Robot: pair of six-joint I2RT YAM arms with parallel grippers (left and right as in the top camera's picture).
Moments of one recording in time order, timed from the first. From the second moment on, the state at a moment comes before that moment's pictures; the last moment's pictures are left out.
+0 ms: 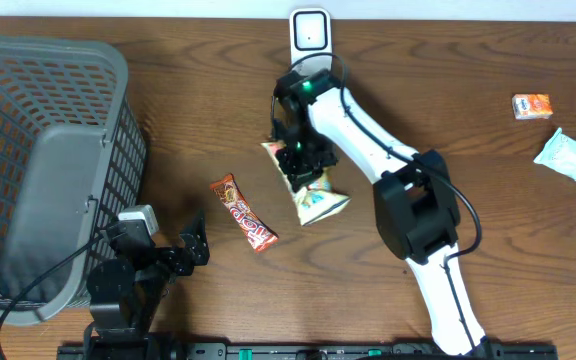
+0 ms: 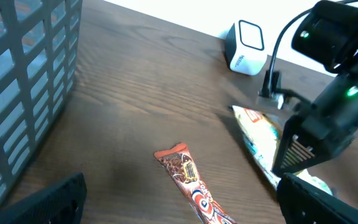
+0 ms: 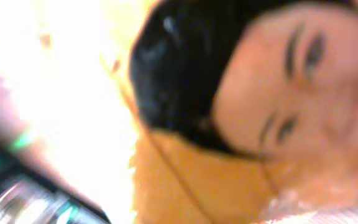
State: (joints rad) left arm 0.01 0.22 0.30 -0.45 0.20 -0.30; right arm 0.56 2.39 2.05 -1.41 -0.41 0.04
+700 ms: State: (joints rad) left arm 0.01 0.22 0.30 -0.45 0.20 -0.30; right arm 0.44 2.39 1.94 -1.43 -1.29 -0.64
